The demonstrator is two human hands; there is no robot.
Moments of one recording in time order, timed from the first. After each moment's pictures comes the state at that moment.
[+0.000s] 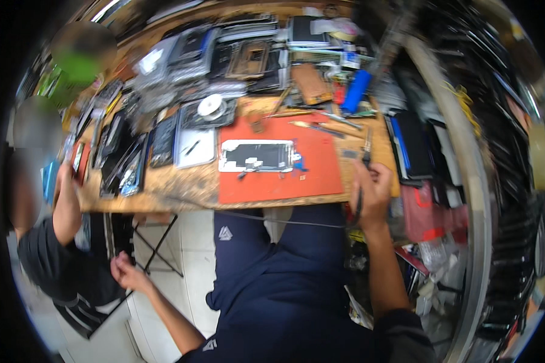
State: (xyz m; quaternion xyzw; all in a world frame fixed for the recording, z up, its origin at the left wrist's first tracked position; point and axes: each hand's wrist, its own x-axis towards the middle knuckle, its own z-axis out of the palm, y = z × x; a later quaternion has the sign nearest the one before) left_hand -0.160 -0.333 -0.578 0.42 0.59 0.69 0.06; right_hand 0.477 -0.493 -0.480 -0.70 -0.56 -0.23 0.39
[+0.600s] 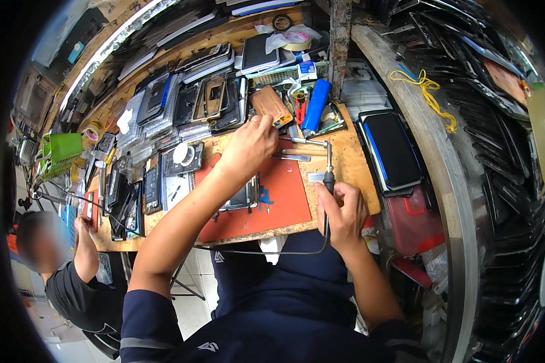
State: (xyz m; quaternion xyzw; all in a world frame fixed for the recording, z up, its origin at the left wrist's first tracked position) left_hand 0.382 -0.231 -0.399 0.96 0.05 0.08 -0.26; right_hand 0.475 -0.486 -0.484 -0.71 -0.52 -0.24 0.40
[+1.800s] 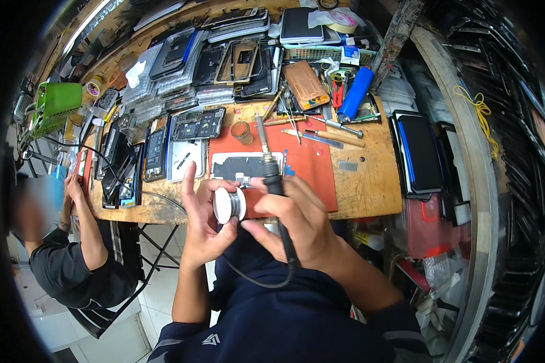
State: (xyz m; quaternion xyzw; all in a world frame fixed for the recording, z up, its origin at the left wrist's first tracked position) left_hand 0.190 -0.328 -0.422 0.72 0.20 0.37 0.55; right_hand 0.396 -0.431 -0.396 -0.48 -0.68 0.05 0.55
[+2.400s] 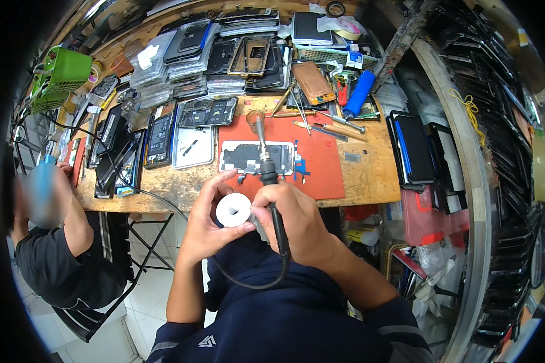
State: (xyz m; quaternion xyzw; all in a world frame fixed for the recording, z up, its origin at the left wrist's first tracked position) left_hand 0.153 -0.332 -0.418 0.73 0.27 0.29 0.55; right_hand 0.347 -0.436 -0.397 -0.51 -0.67 0.14 0.52
